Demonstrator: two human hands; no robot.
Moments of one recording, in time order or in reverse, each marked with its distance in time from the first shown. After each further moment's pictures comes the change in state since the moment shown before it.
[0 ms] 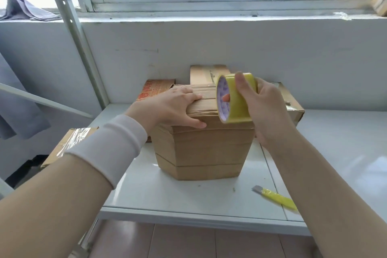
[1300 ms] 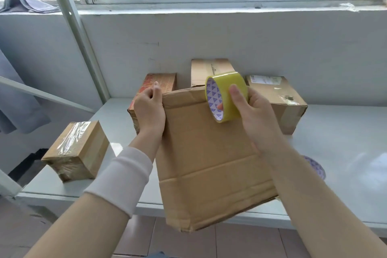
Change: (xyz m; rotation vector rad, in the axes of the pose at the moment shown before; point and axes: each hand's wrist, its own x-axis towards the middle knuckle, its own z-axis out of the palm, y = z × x) left_hand -0.003 -0.008 0.056 -1.010 1.012 -0.537; right_hand -0.012 0.023 0.006 0.132 -0.065 0.012
